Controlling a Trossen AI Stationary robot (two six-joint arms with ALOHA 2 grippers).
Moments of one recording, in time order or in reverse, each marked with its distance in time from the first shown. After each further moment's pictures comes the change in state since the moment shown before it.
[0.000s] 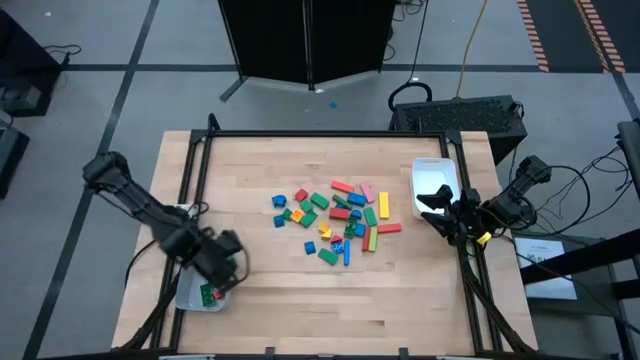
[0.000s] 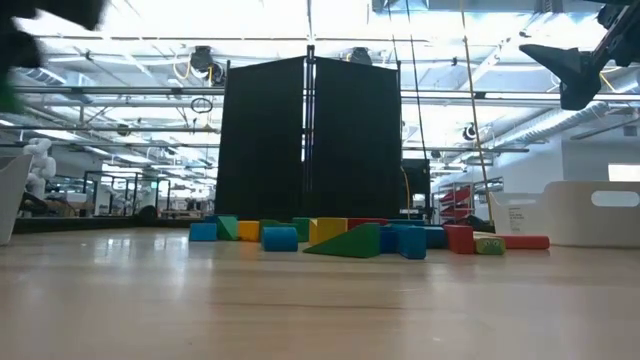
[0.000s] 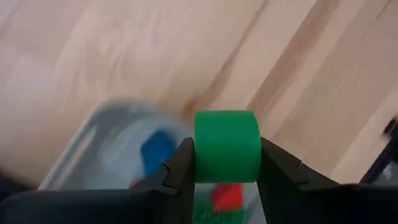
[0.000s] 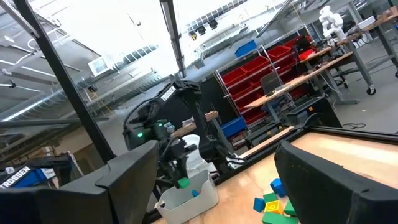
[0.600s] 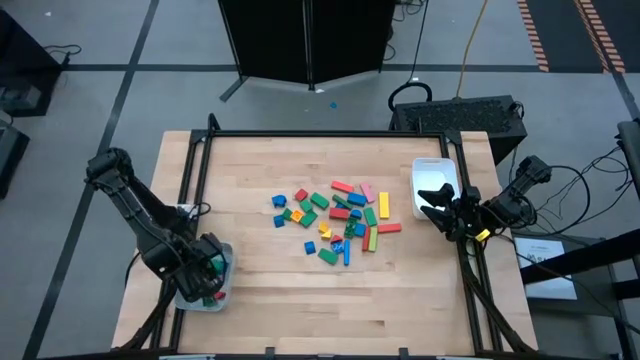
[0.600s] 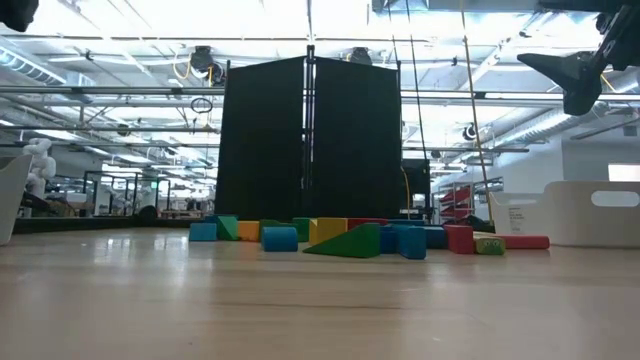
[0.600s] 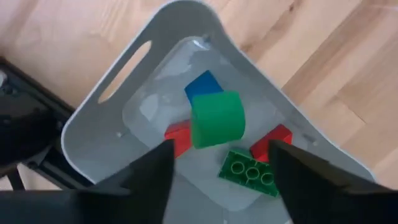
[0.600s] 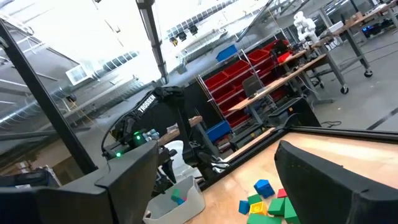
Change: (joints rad) left arm -0.190 0.000 -0.015 -0.156 0.020 -0.305; right arm 0.000 0.000 0.000 0.013 0.087 0.008
